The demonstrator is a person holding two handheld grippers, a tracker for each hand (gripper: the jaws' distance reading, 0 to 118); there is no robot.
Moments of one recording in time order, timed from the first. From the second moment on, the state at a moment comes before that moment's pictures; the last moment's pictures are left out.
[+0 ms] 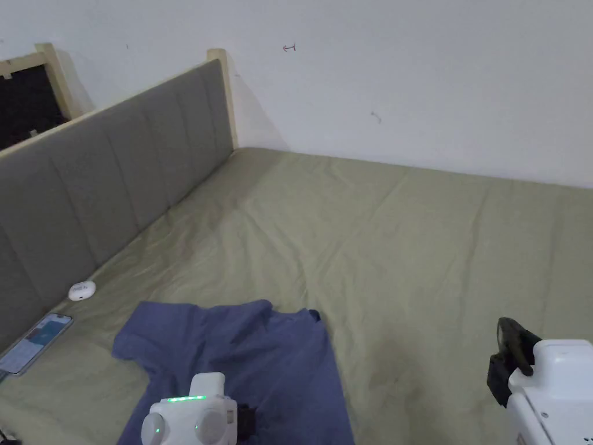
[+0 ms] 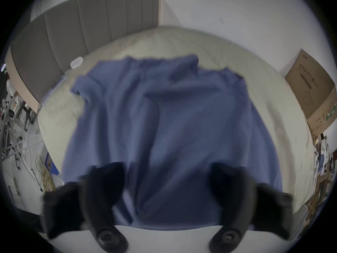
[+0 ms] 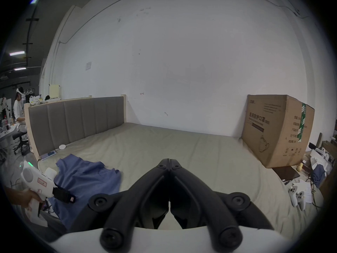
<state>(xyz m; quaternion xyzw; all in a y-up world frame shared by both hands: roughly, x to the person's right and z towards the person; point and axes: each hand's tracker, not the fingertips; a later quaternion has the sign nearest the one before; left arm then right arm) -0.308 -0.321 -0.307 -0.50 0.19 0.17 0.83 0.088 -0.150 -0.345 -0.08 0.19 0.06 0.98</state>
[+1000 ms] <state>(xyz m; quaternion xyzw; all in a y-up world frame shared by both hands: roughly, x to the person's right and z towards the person) -0.179 -0.023 -0.396 -0.24 -0.06 0.09 0.96 0.192 -0.113 -0.318 -0.03 0.10 0.02 0.99</state>
